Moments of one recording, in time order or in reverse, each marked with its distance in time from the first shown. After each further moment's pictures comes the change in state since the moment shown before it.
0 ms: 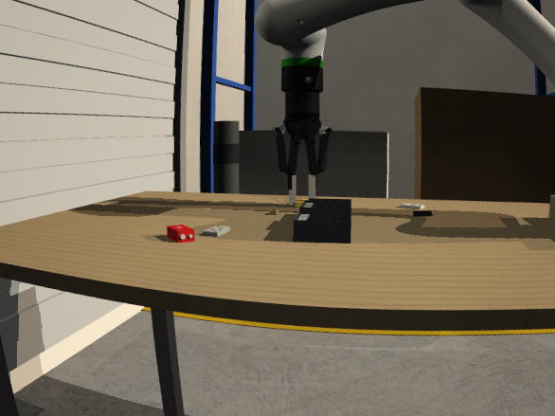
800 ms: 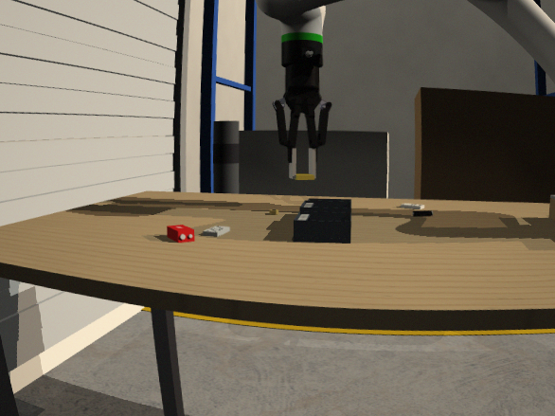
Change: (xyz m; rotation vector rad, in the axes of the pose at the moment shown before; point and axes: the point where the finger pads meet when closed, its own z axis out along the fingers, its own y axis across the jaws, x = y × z) arm 0.000 0.000 -0.058 0.000 0.000 0.000
